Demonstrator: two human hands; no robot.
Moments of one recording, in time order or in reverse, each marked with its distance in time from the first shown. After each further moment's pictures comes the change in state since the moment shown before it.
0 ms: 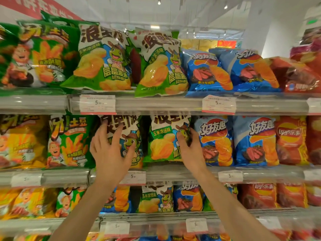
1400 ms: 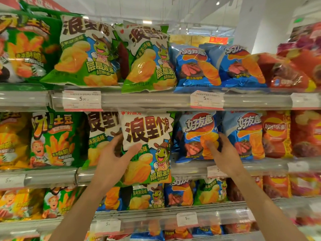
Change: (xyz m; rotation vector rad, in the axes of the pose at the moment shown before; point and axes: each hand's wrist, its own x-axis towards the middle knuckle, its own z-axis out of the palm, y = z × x) left_hand -0.013 0.030 -0.007 -0.771 -0.414 -0.342; right_hand 0.009 0.036 -0.134 -0.482 0.043 -0.002
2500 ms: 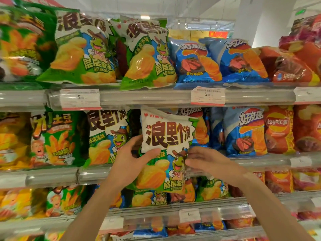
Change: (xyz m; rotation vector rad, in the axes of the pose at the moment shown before) left_hand -0.002 0.007 0.028 0.016 -0.150 -0.002; right_hand -0.042 -0.048 0.000 0.296 -0.673 0.045
